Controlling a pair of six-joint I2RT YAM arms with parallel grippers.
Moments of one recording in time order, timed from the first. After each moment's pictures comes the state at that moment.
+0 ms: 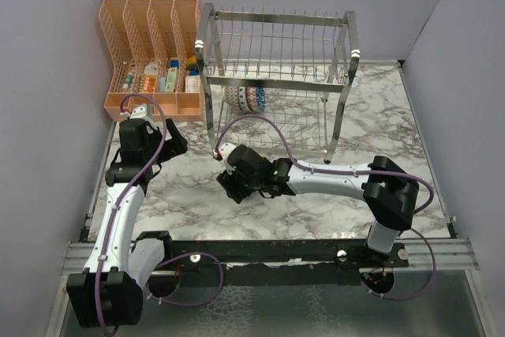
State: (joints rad) left arm 0.04 0.90 0.74 -0.46 0.13 -0.38; right arm 1.14 1.75 1.17 -0.21 0.04 0.18
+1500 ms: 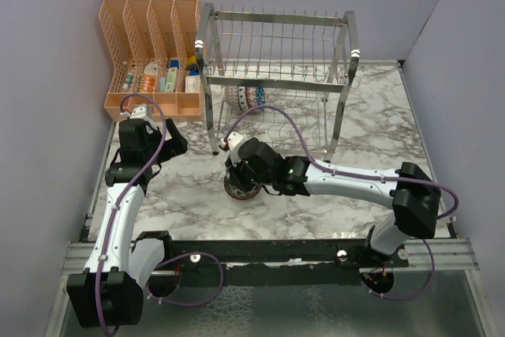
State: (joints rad) left arm 0.04 0.90 0.74 -0.46 0.14 -0.38; right arm 1.14 1.60 1.15 -0.17 0.06 0.21
